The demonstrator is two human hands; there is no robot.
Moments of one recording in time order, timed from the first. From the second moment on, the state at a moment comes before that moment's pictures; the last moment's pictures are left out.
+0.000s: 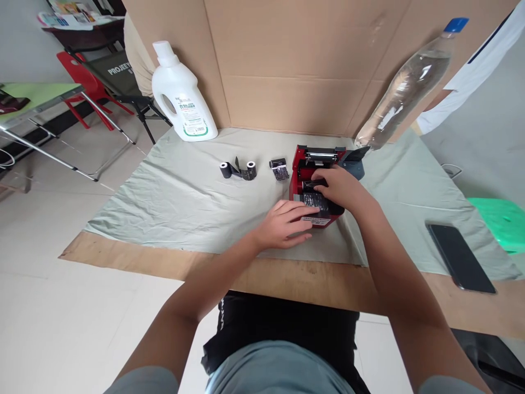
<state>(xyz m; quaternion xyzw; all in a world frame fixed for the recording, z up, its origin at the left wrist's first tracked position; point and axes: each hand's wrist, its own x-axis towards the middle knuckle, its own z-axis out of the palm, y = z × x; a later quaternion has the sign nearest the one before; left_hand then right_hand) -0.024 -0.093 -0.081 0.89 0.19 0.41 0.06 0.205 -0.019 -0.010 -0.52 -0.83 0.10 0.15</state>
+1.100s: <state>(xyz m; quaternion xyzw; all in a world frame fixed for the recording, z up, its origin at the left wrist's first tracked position) -0.012 -0.103 -0.074 0.88 0.18 0.43 -0.04 0.226 -0.018 0.028 -0.55 -0.75 0.23 0.28</state>
